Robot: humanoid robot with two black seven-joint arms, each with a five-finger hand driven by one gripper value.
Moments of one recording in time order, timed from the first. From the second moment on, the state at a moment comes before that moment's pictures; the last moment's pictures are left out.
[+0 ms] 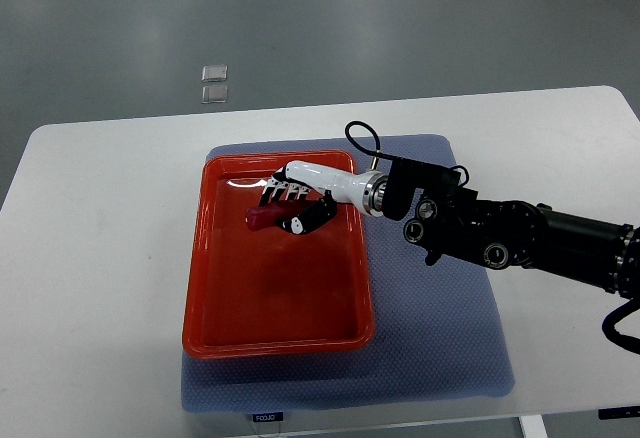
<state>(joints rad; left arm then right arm) -0.05 0.00 0.07 -0.17 0.12 0.03 0.00 0.99 -0.06 0.14 0.92 -1.07 -0.01 0.06</state>
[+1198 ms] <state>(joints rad) -0.05 0.00 0.07 -0.16 0.12 0.02 0.00 0.82 -0.04 0.69 0.89 -0.74 0.00 0.12</state>
